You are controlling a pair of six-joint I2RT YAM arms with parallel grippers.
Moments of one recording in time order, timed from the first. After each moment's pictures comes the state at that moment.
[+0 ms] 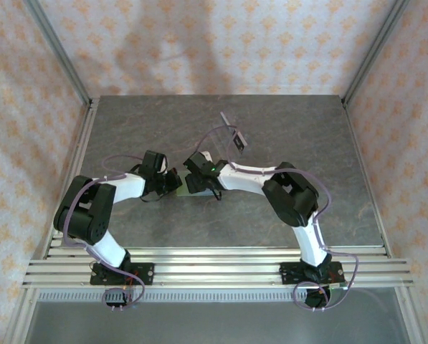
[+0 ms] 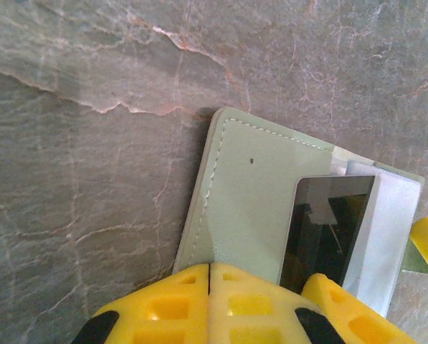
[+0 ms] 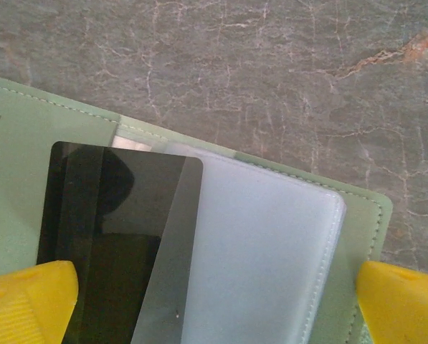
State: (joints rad) left arm -0.23 1.64 0.70 -0.05 0.33 -0.78; right arm 0.89 2.07 1.42 -0.45 0.28 0.50
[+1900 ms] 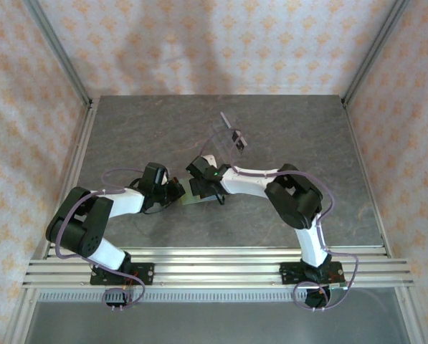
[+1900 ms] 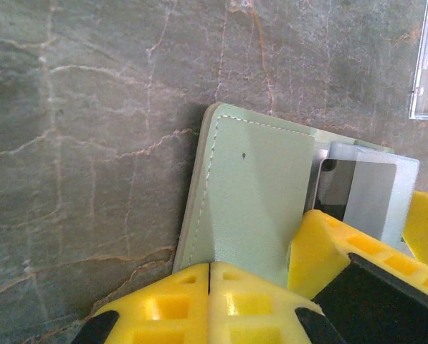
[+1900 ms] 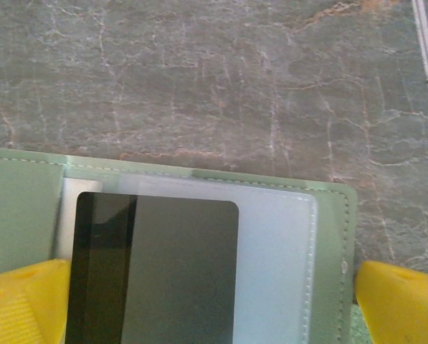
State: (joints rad) left arm -0.31 1.53 0.51 0.12 0.34 -0.94; right arm 0.90 2.02 1.33 -0.44 0.32 0.55
